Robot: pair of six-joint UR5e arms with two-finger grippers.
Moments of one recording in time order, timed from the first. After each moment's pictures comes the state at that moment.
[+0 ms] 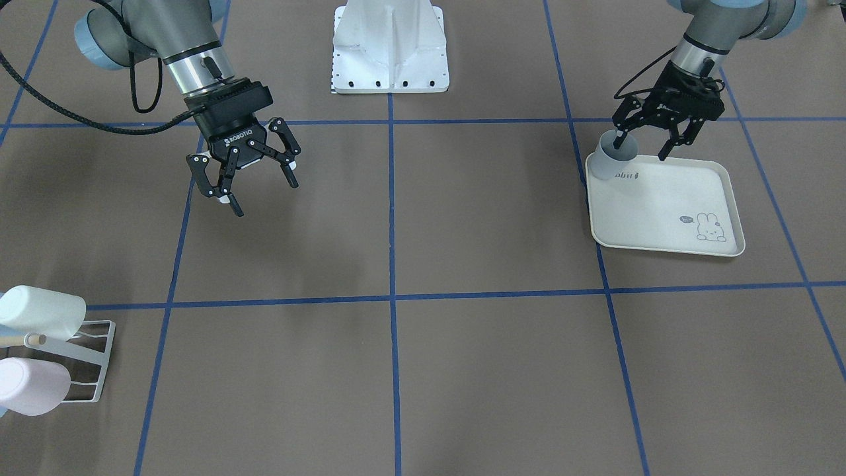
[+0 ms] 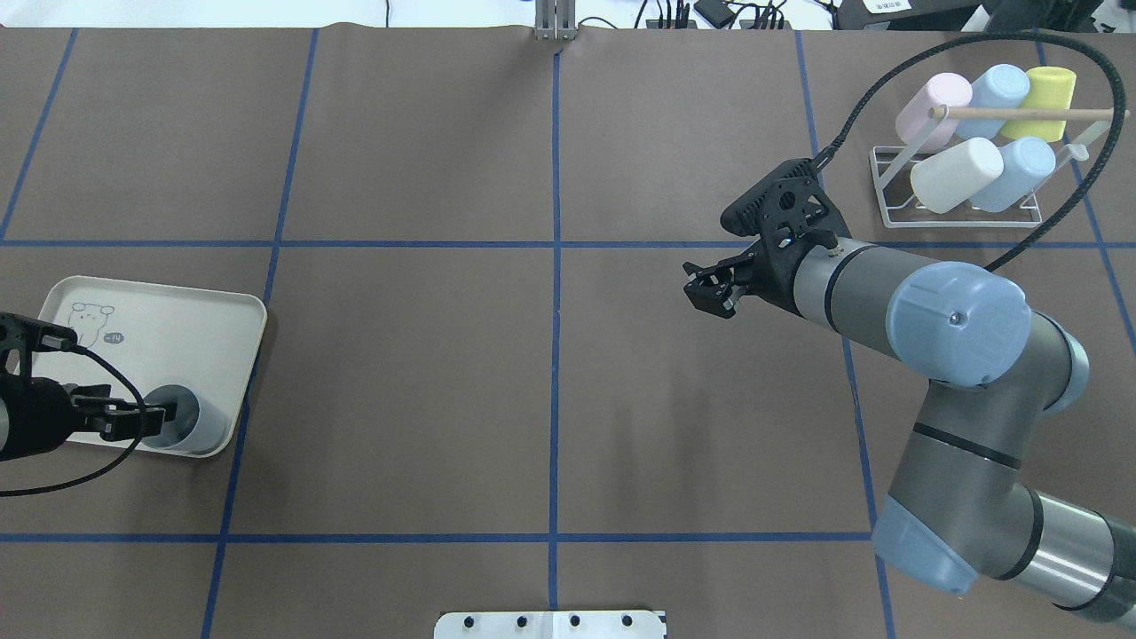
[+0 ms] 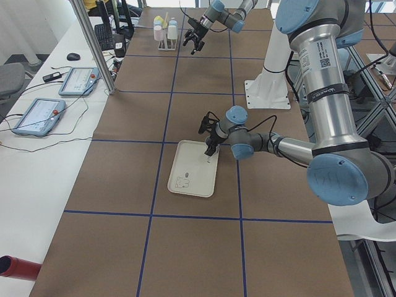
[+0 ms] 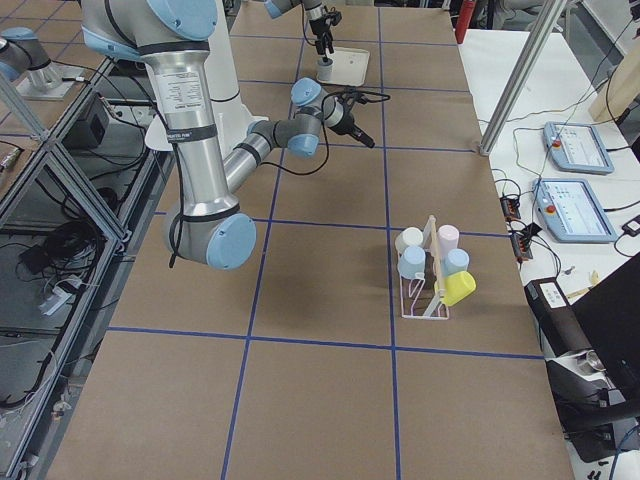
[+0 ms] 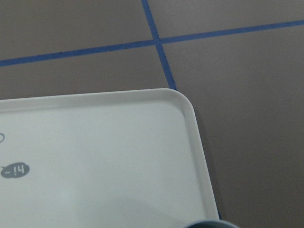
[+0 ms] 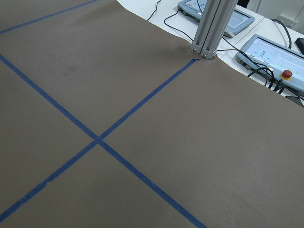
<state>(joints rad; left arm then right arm) -0.54 -1.23 -1.97 -2.52 -1.68 -1.00 0.54 -1.32 1.97 -1.00 1.43 0.52</state>
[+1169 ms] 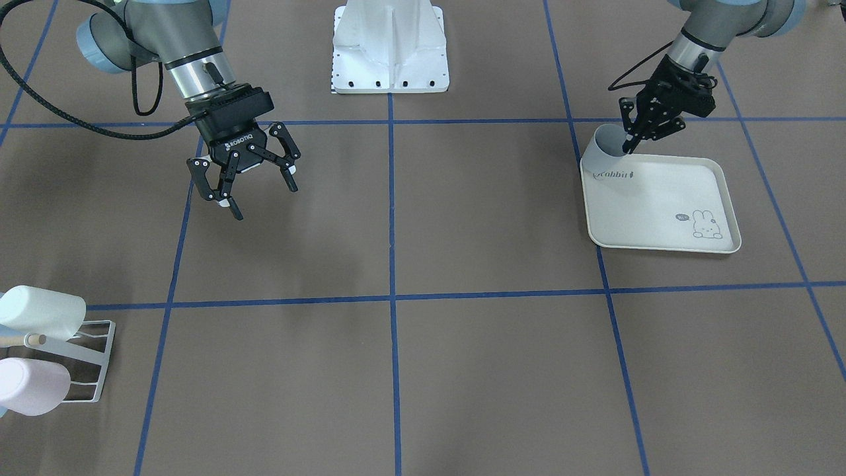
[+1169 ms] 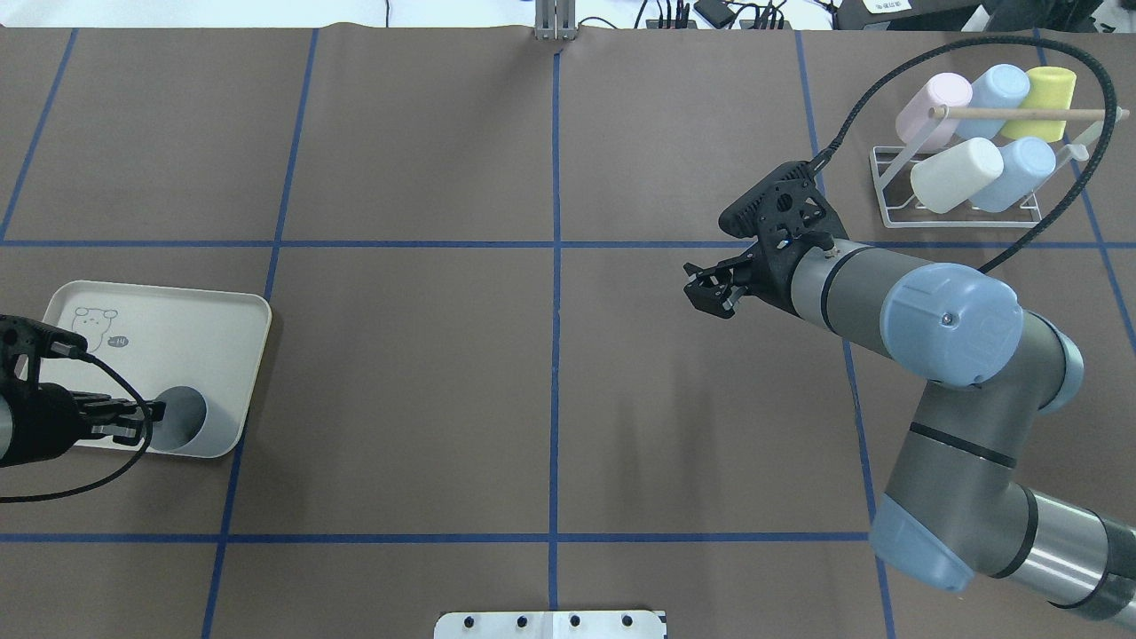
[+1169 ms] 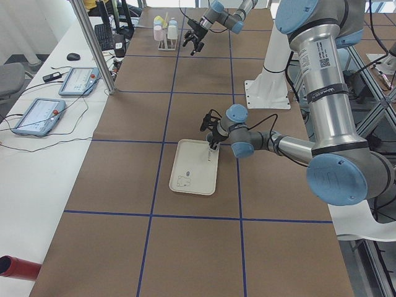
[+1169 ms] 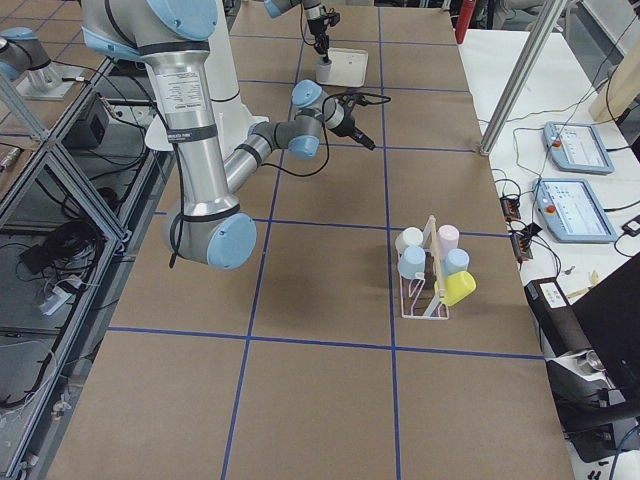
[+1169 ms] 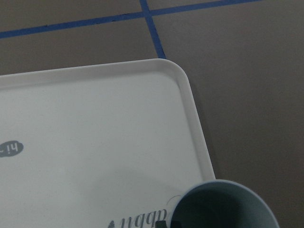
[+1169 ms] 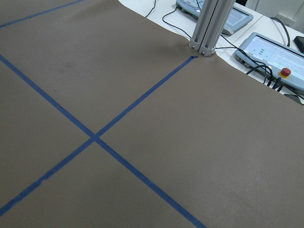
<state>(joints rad) -0.58 -1.24 -2.00 -2.52 -1.76 -0.91 0.54 -1.31 1.95 -0.99 1.43 0.52</state>
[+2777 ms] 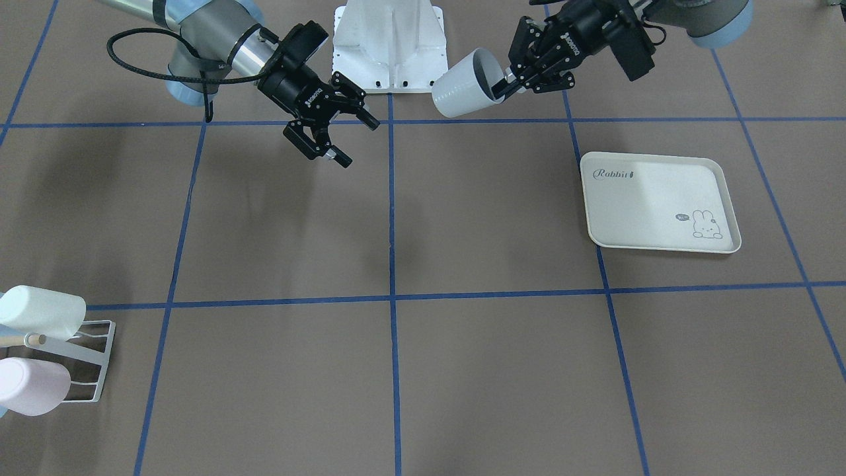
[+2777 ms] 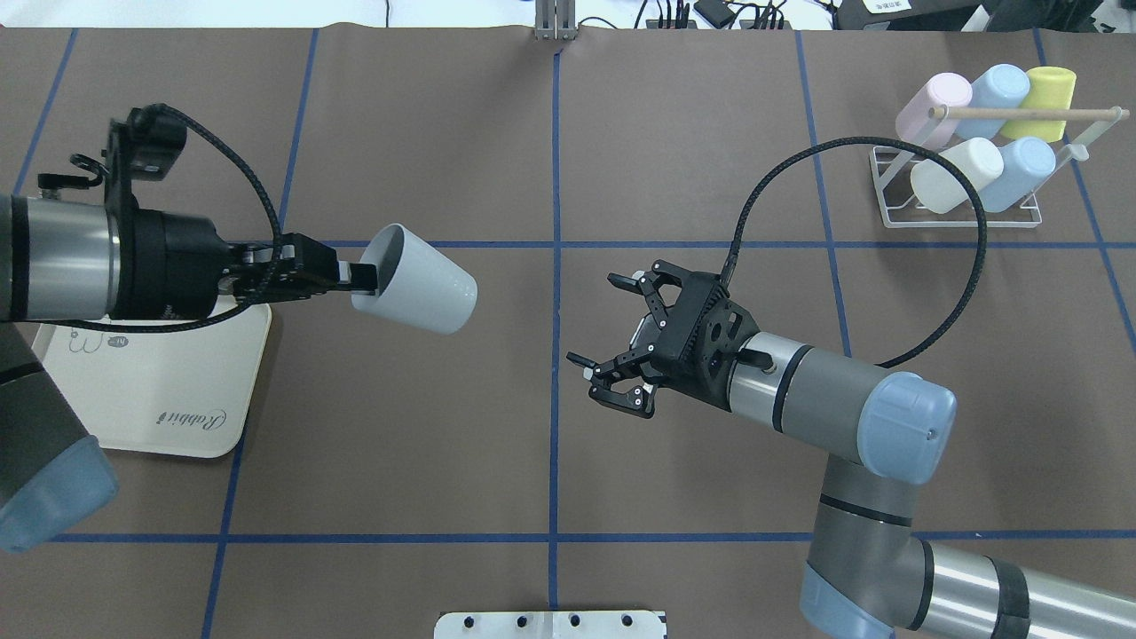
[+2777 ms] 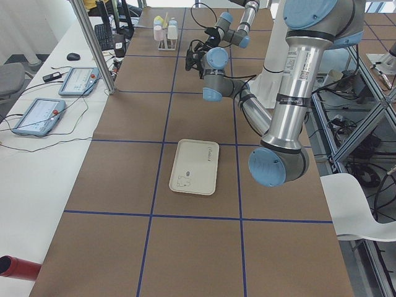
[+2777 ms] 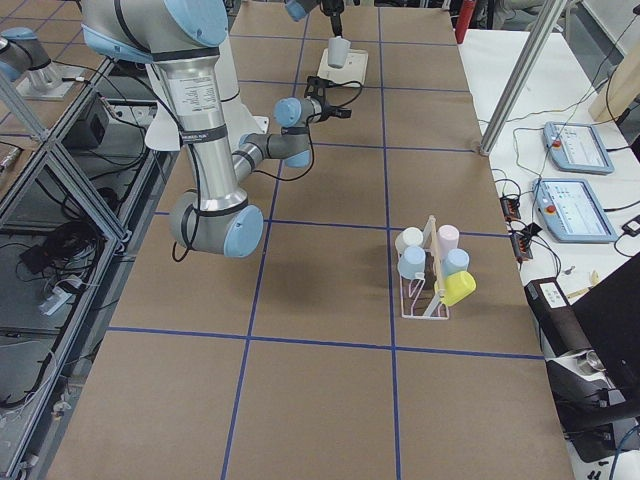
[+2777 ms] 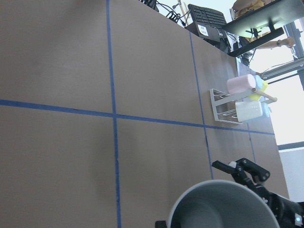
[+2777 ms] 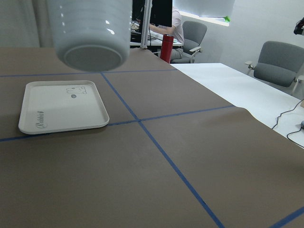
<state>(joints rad) -0.70 -1.81 -2.06 -2.51 -2.03 -1.54 0.36 -1.24 1.76 -0.32 1.43 0.19</state>
